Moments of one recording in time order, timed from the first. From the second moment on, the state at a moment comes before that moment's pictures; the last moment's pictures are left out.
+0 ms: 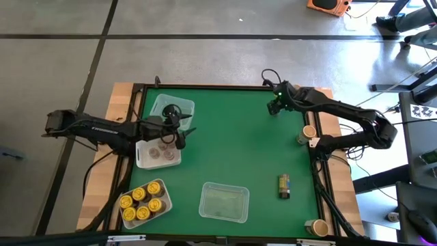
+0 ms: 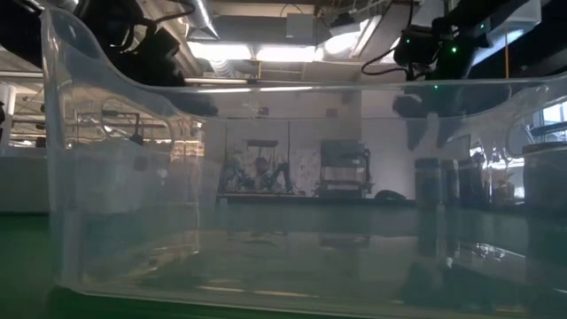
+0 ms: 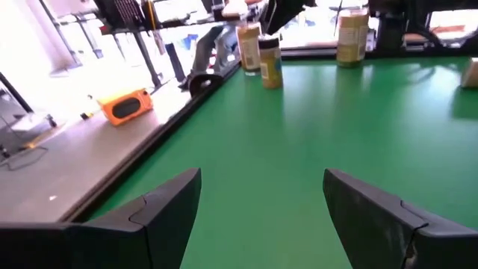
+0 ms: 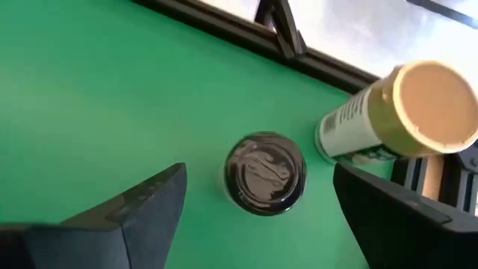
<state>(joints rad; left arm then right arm) 0.13 1.05 0.28 0.51 -0.33 0.10 -0.63 1.22 0.88 -0.73 0.37 0.44</state>
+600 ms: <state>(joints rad) 0.14 1.05 0.28 0.48 -0.29 0.06 -0.63 1.31 0.80 -0.64 0.43 0.47</state>
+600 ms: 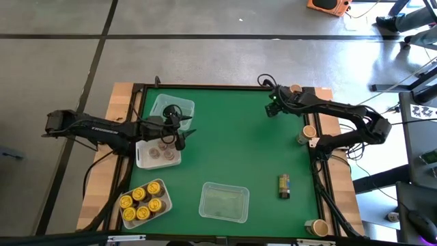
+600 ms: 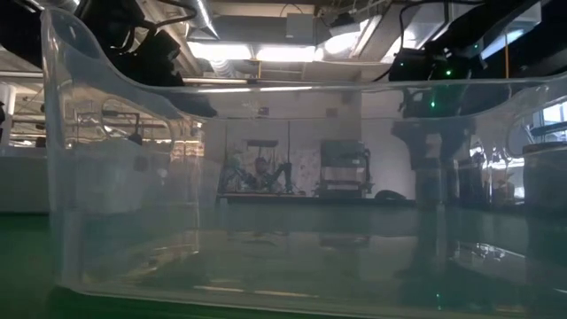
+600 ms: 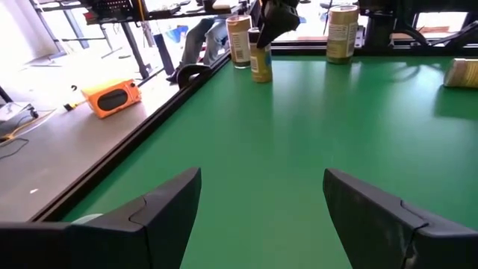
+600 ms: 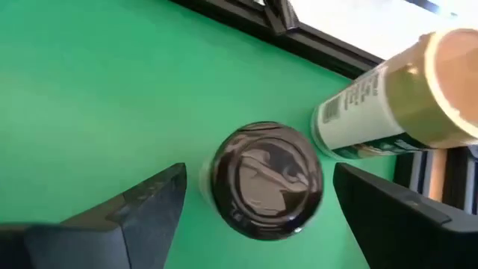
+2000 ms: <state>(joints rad) 0.14 1.05 0.28 0.52 -0.33 0.17 -0.50 1.36 0.80 -0.06 0.11 0.19</state>
